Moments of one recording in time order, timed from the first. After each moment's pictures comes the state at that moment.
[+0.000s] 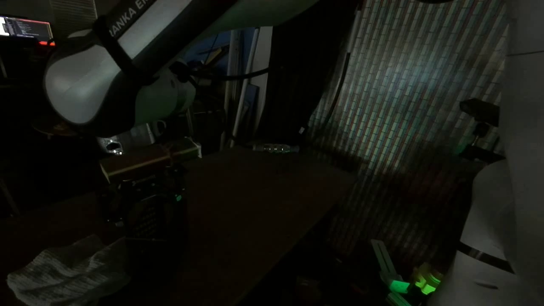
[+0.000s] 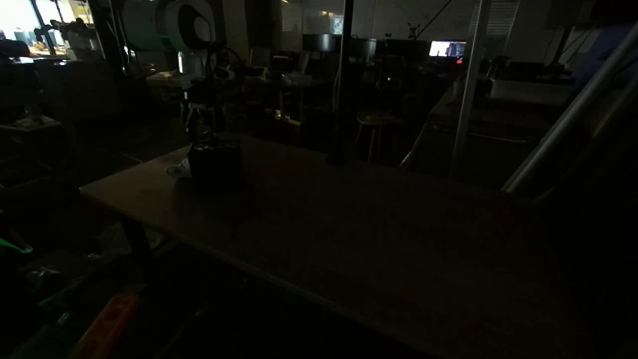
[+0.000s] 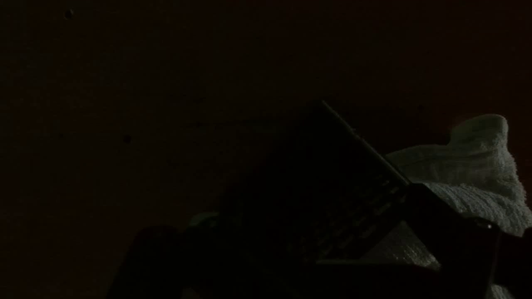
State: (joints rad) arm 0.27 0.36 0.13 -1.94 -0.07 2.12 0.49
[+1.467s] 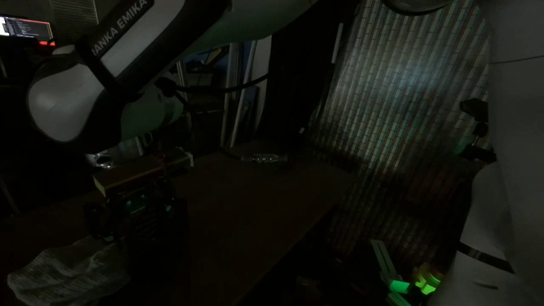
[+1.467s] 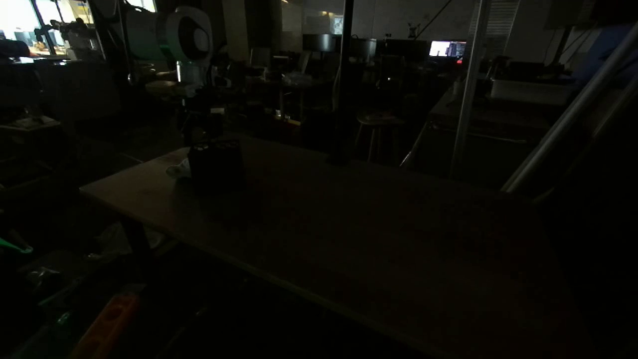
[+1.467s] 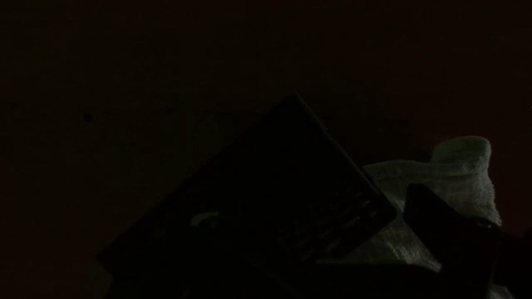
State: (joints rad) arm 0.28 0.43 0.15 -1.90 -0.07 2.13 0.39
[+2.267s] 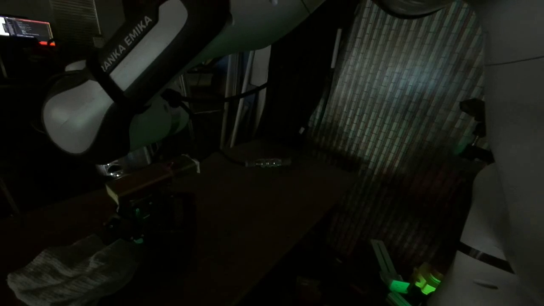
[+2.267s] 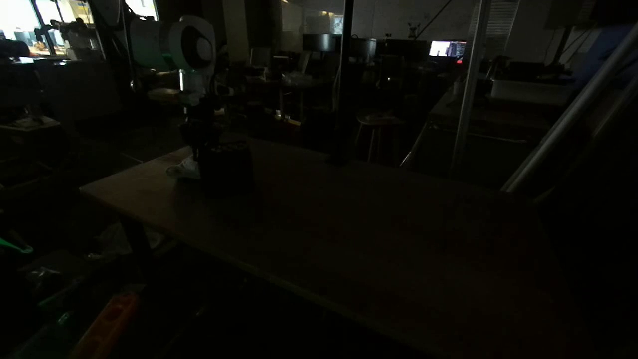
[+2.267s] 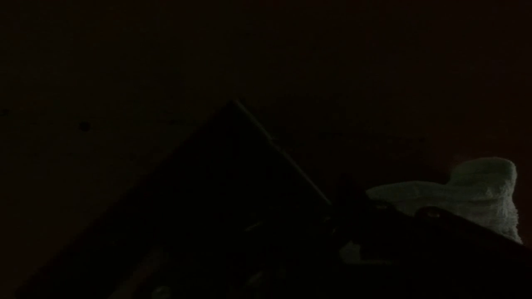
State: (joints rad) arm 0.27 0.45 0.15 -1.92 -0.06 2.15 0.35
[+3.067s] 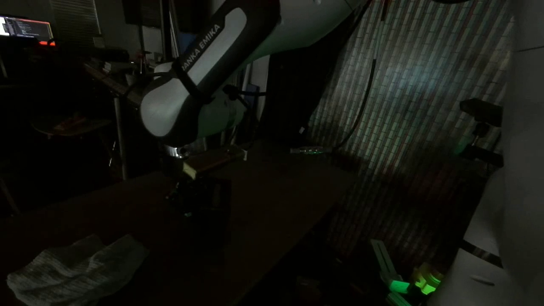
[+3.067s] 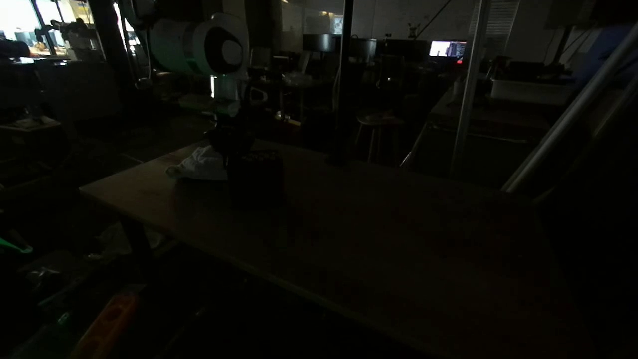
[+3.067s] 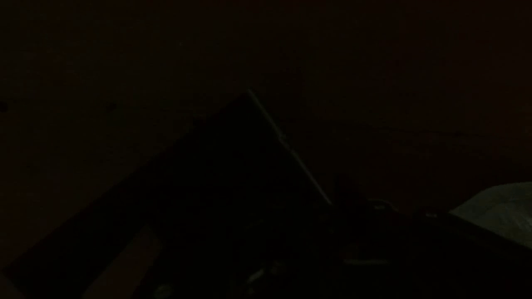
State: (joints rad) arm 0.11 0.33 0.11 -2.12 -0.02 2.30 0.12
